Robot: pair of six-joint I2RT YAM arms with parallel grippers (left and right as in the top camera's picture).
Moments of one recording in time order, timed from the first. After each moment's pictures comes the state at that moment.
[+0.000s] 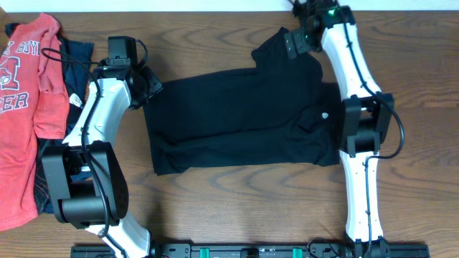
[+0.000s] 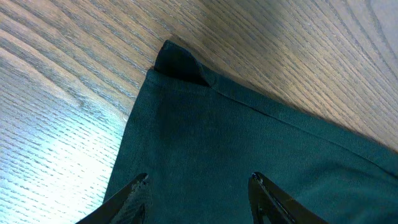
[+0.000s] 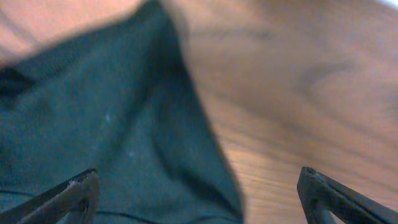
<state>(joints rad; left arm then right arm) 0.05 1.85 1.35 -0.66 0.07 -0.59 0.16 2.63 2.52 -1.04 0.05 -0.17</state>
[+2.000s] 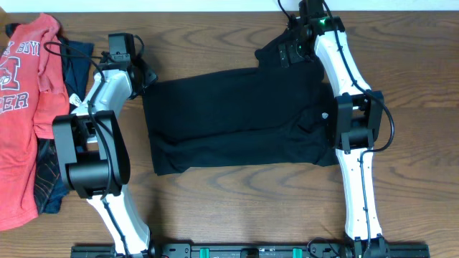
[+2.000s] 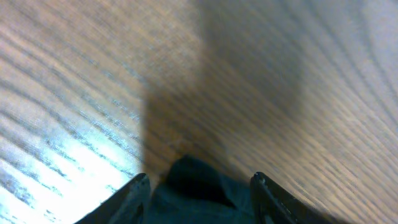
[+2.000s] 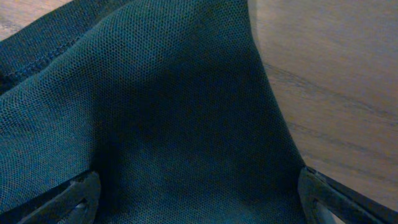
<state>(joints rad) 0.09 2.08 1.45 -0.46 -0.02 -0.60 0.15 2.73 2.54 -1.04 -0.02 -0.07</state>
